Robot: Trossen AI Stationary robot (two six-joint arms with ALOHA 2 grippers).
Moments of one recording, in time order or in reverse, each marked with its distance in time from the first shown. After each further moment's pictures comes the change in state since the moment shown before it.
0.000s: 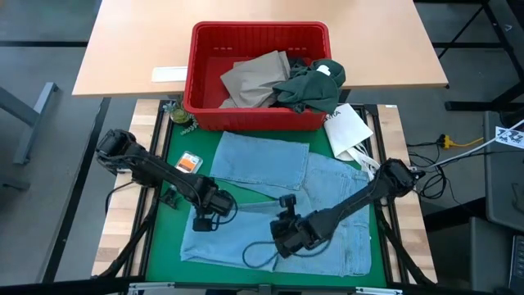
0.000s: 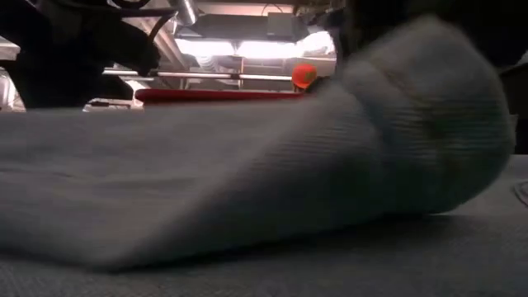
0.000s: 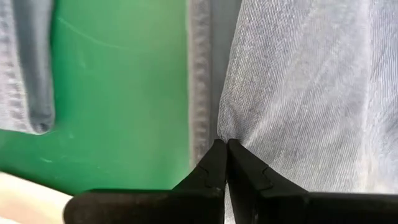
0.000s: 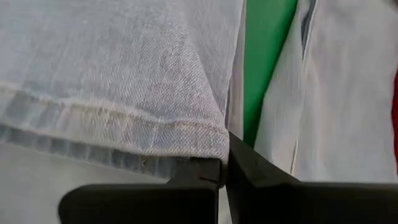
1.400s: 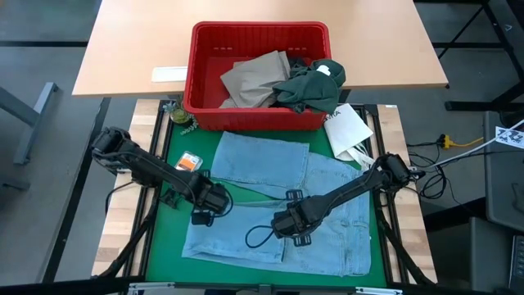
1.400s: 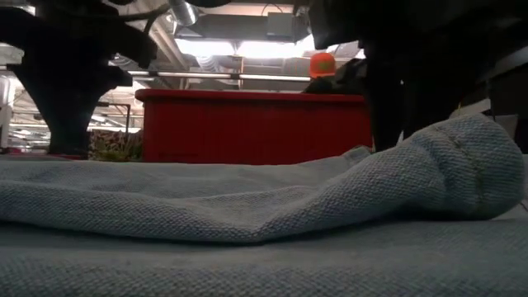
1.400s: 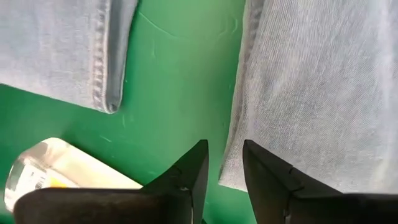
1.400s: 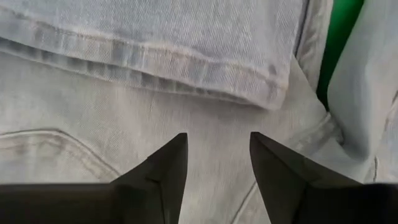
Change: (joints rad) left arm -0.005 -0.068 -0.023 -0.065 -0.157 -0.043; right arm -0.091 0.000 0.035 -0.215 -0.415 0.071
